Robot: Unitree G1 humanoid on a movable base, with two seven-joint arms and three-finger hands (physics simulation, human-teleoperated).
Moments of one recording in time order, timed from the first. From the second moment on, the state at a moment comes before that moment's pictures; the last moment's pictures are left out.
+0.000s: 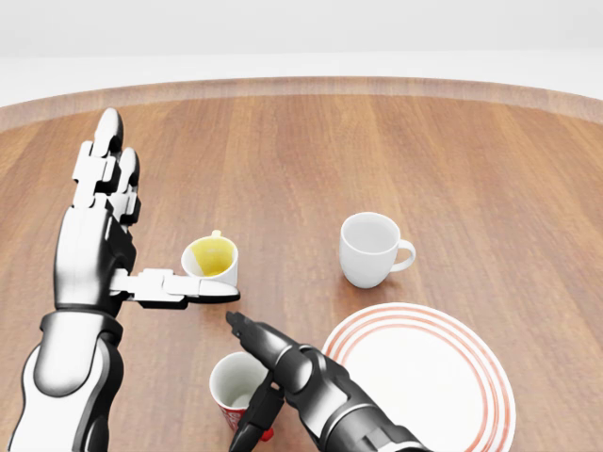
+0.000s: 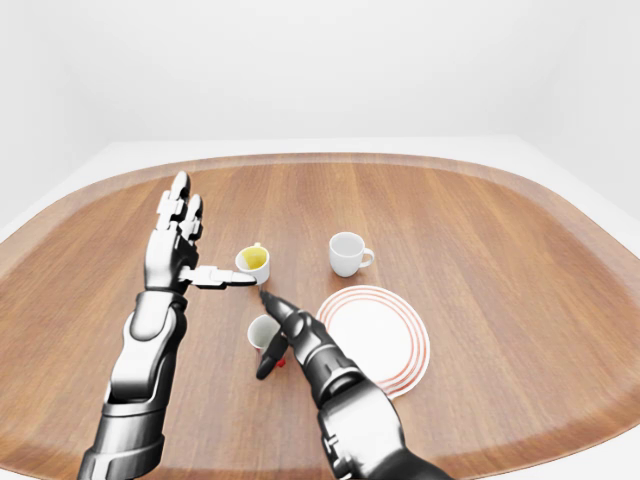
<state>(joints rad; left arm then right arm) -0.27 0.05 0.05 -0.15 0.04 0.09 -0.01 -0.79 0.21 0.10 1.30 -0.65 0.02 0.17</state>
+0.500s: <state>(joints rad) -0.26 0.05 0.05 -0.16 0.05 0.09 -0.02 -0.78 0.22 0.10 1.30 -0.65 0.02 0.16</state>
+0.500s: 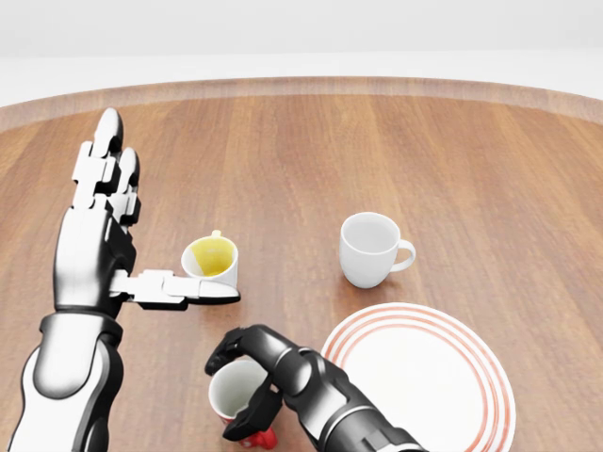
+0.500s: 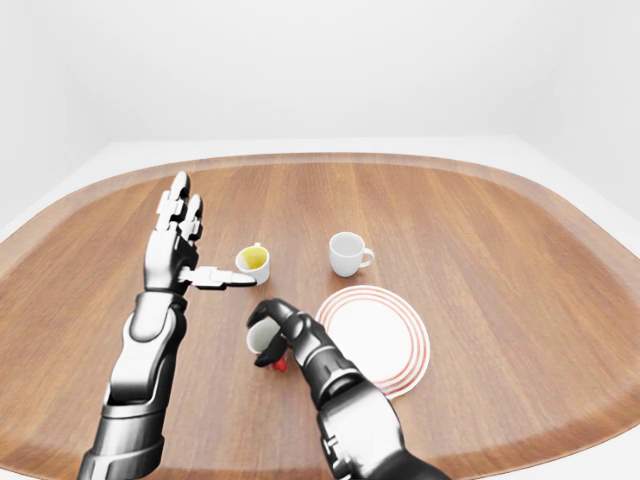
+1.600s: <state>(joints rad) -0.26 0.05 0.04 -0.17 0.05 0.09 -0.02 -0.84 0.16 0.11 1.18 -0.62 0.06 0.29</state>
